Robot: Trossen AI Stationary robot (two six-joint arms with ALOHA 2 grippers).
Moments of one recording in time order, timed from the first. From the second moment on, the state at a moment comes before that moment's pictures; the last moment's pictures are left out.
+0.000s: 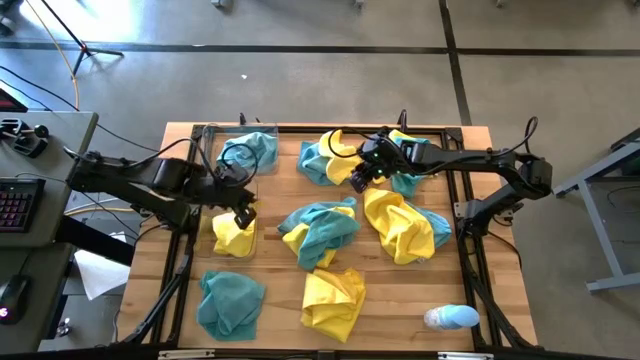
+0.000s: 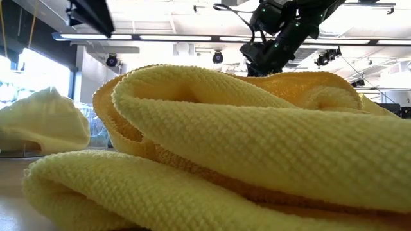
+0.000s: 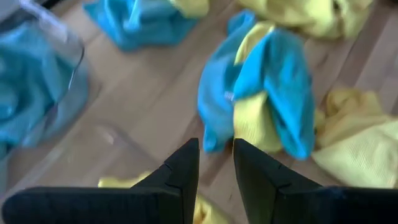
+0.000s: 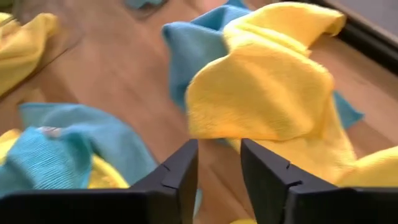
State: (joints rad) left arm -0.17 1.08 1.14 -1.05 -0.36 -0.73; right arm -0.33 1.48 1.02 -0.38 0.08 0.37
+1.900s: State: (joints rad) left arm 0.17 1.32 1.14 -0.56 -0.16 -0.18; right arm -0.57 1.61 1.08 -1.00 0.16 0.63
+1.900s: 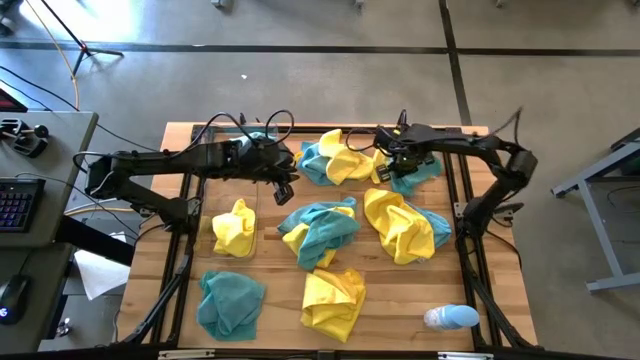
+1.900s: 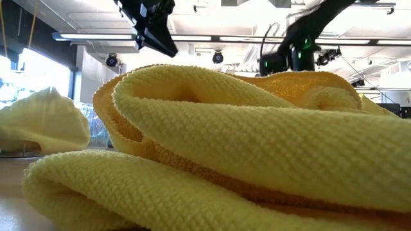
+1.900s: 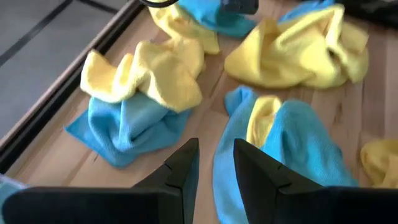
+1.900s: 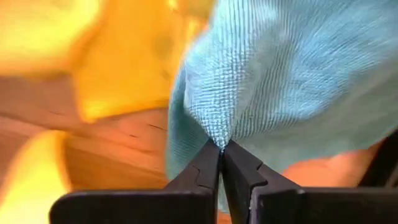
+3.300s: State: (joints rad) left arm 0.19 1.36 1.31 -0.07 -0.01 0.08; right arm -0.15 1.46 1.54 -0.55 0.12 0.24
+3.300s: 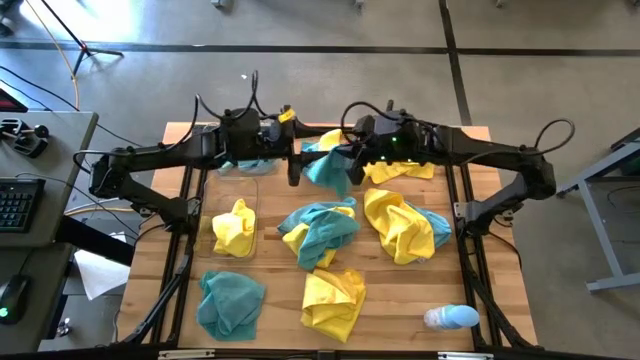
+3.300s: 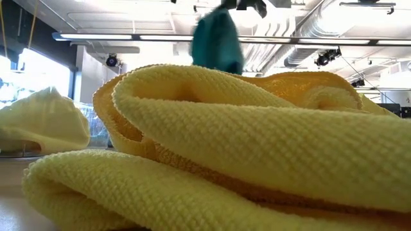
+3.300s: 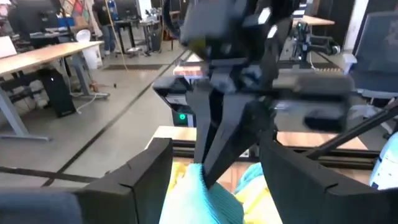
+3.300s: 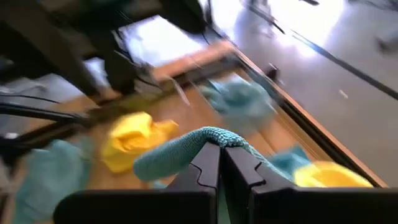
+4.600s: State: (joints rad) left arm 0.31 1.37 1.31 -0.41 -0.11 -0.05; right arm -0.15 1.45 1.56 -0.58 0.25 0.24
